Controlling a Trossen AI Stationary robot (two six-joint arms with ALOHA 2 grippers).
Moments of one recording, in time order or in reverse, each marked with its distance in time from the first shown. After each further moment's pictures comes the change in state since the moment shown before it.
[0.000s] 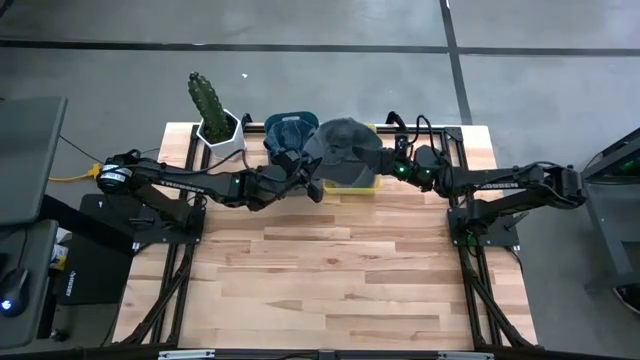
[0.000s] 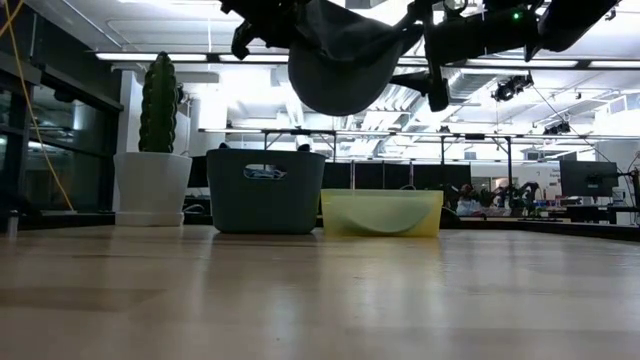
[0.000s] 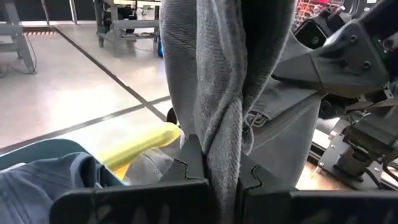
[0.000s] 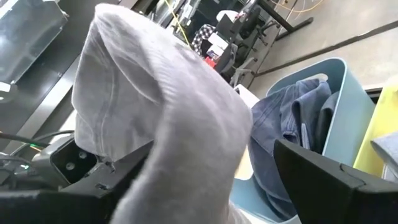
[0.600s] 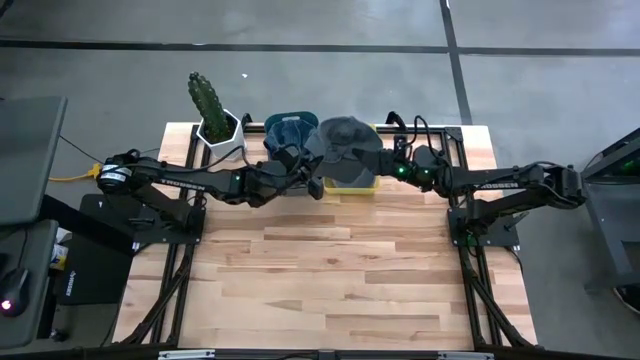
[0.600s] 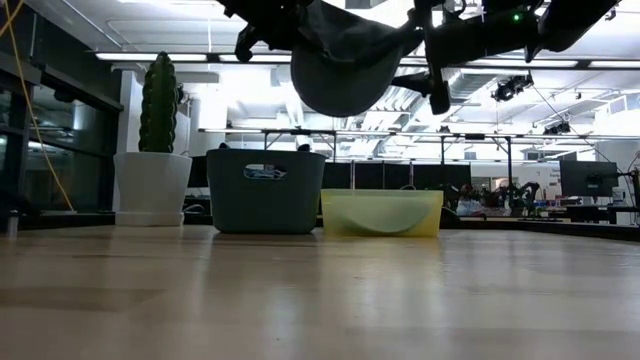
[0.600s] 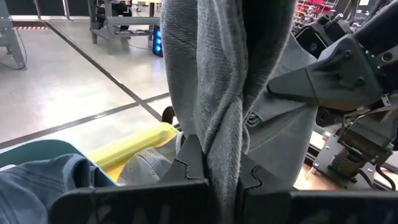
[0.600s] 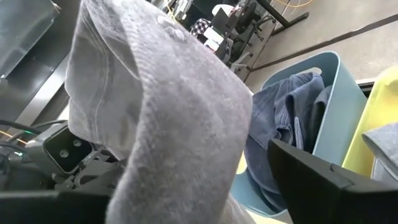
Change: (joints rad) left arm 0.031 0.000 0.000 0.010 0.052 -0.008; right arm 0.000 0.000 0.000 -0.031 -0.008 -0.002
